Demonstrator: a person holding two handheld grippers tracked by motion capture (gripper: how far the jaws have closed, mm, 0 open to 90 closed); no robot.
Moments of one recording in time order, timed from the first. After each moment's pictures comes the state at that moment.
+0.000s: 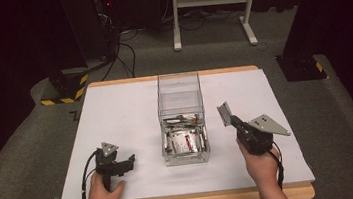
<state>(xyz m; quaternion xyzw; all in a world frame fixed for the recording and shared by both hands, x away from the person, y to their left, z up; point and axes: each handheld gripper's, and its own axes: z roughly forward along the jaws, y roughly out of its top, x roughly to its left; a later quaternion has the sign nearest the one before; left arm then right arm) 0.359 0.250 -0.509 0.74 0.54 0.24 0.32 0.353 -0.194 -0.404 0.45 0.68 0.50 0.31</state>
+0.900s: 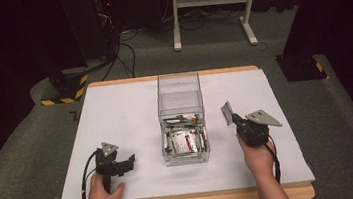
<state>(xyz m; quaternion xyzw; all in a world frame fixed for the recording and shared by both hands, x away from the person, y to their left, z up) 0.359 0.250 -0.509 0.74 0.54 0.24 0.32 0.390 -0.203 -0.436 0.48 0.68 0.46 0.30</state>
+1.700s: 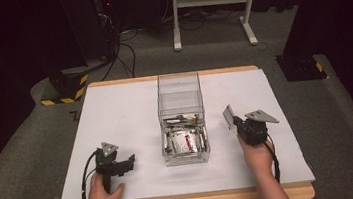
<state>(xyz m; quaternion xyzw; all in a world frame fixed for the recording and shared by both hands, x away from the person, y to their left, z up) 0.359 0.250 -0.509 0.74 0.54 0.24 0.32 0.409 -0.211 -0.461 0.52 0.69 0.43 0.27</state>
